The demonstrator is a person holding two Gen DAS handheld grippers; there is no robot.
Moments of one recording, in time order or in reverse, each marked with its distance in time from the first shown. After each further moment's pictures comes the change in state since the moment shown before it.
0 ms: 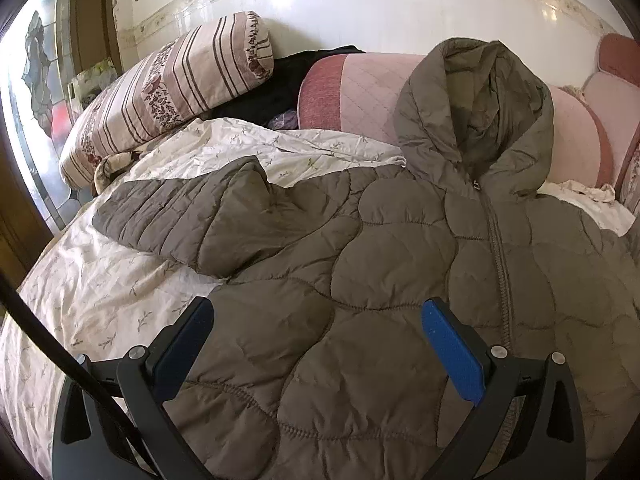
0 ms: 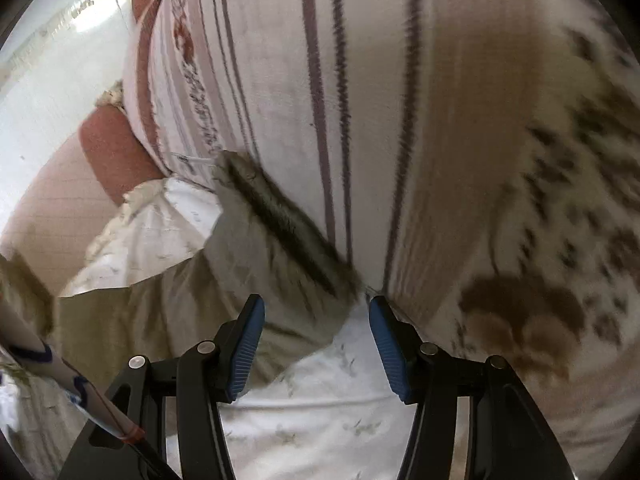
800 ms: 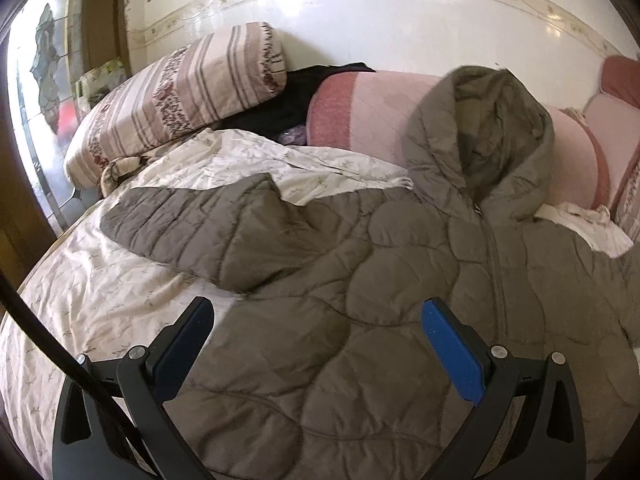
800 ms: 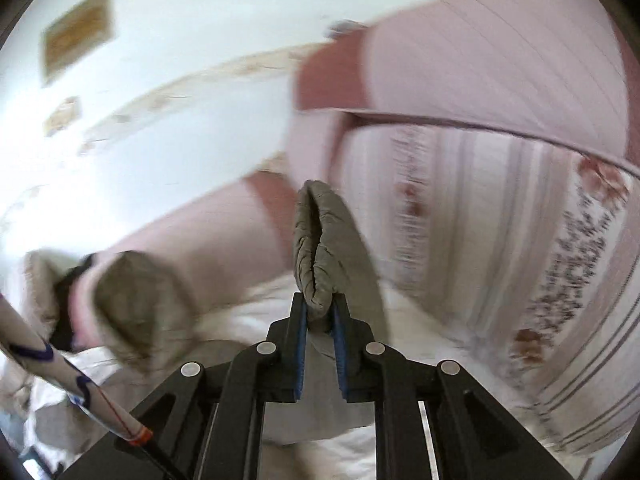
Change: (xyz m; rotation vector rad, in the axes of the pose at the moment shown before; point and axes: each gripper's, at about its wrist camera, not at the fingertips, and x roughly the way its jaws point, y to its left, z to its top) left arm -0.019 0.027 0.013 -0.056 -0.038 -0.014; right arm -0.241 0.142 -0.019 -0.198 -0.296 0.327
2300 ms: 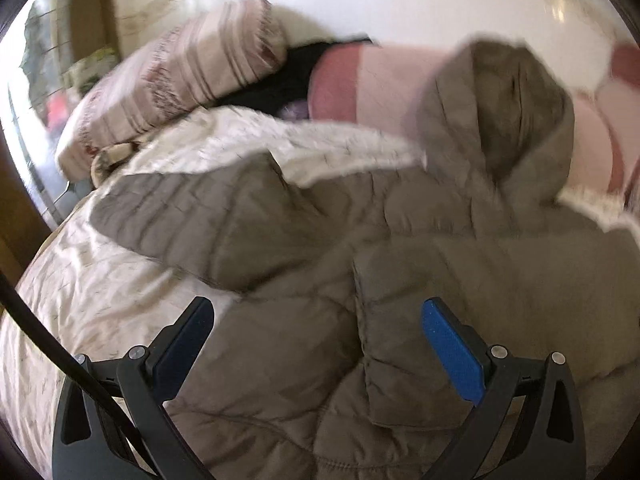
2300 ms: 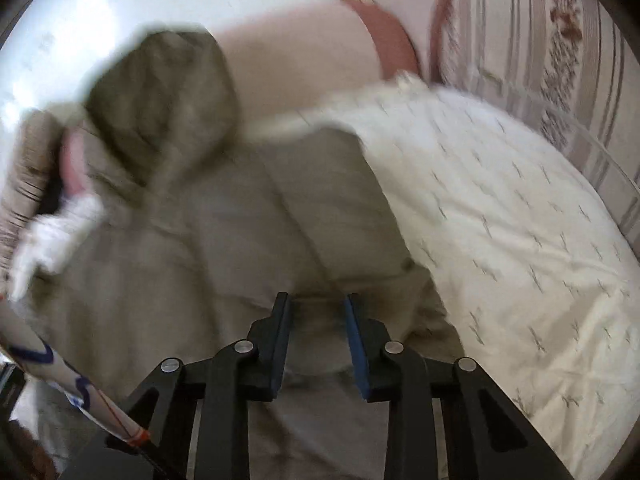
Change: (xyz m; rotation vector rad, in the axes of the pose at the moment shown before) left arm 0.047 -0.002 -0.001 0.052 0.104 0.017; right arm 0.182 0.103 -0.214 -0.134 0.436 0.013
